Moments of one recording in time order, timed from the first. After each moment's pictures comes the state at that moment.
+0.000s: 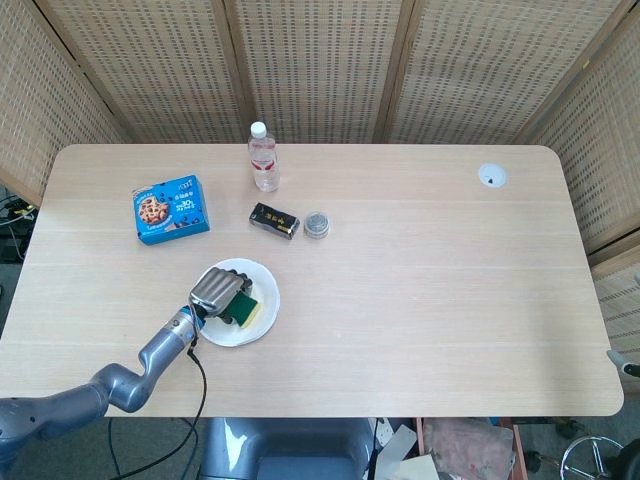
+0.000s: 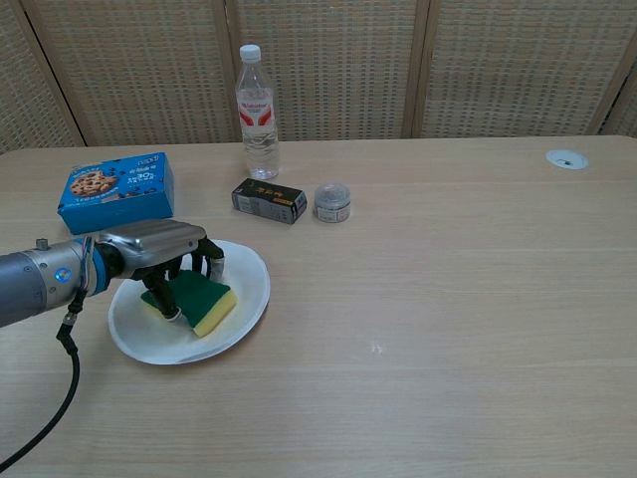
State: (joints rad) left arm -0.78 -1.76 -0.06 -0.99 1.35 0.74 0.02; right arm 0.04 -0.94 0.10 -1.51 -1.44 1.47 0.18
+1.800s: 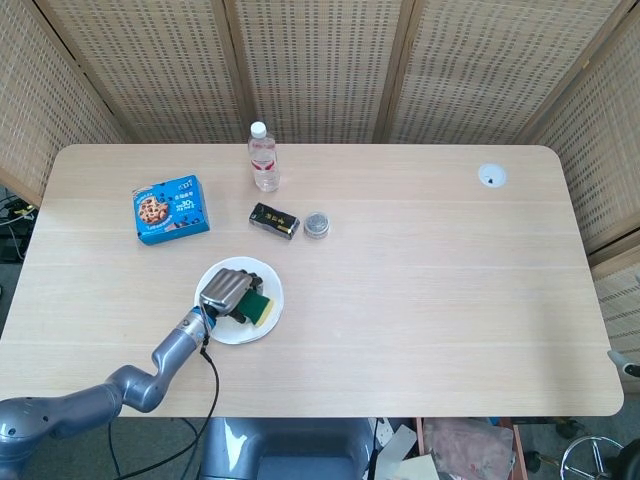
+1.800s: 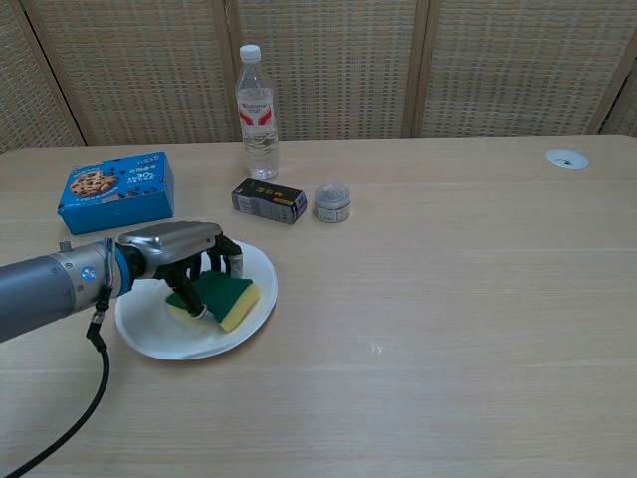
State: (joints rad) left arm -0.80 -1.81 -0.10 -0.98 1.29 0.73 -0.03; right arm 0.04 -0.93 0.10 -1.51 -1.44 1.48 0.19
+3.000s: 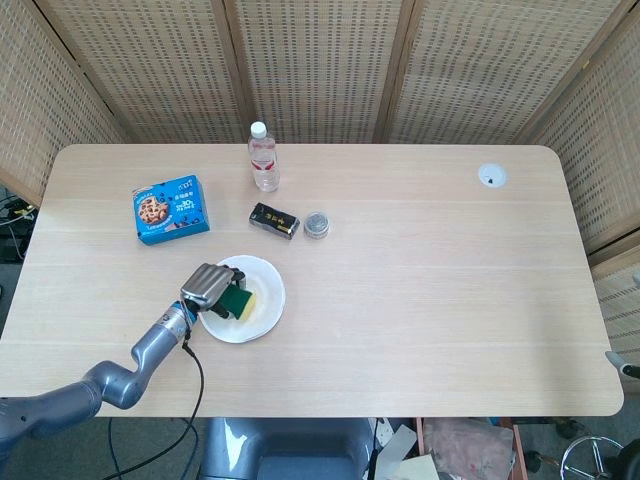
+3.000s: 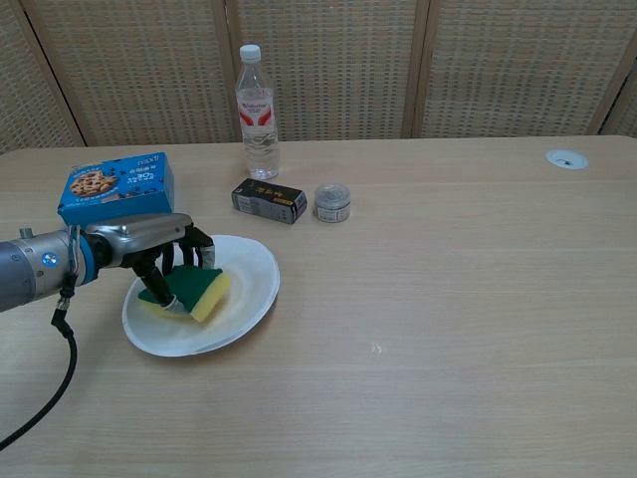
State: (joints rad) left arm -0.78 -1.73 -0.09 -1.00 1.33 0.73 -0.12; right arm 0.04 -0.93 0.10 -1.52 -1.45 1.48 0.19
